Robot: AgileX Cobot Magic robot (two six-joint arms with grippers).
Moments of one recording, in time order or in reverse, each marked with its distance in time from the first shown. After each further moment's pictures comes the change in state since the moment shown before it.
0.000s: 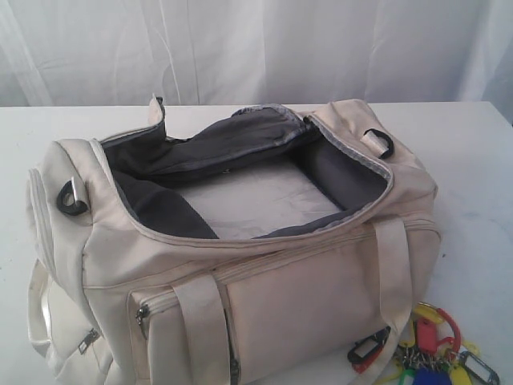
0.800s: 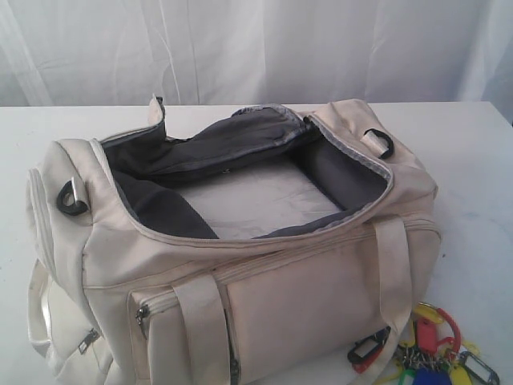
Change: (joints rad) left arm 0.000 0.000 0.000 0.000 0.000 0.000; right arm 0.013 0.000 0.000 0.000 -0.001 0.000
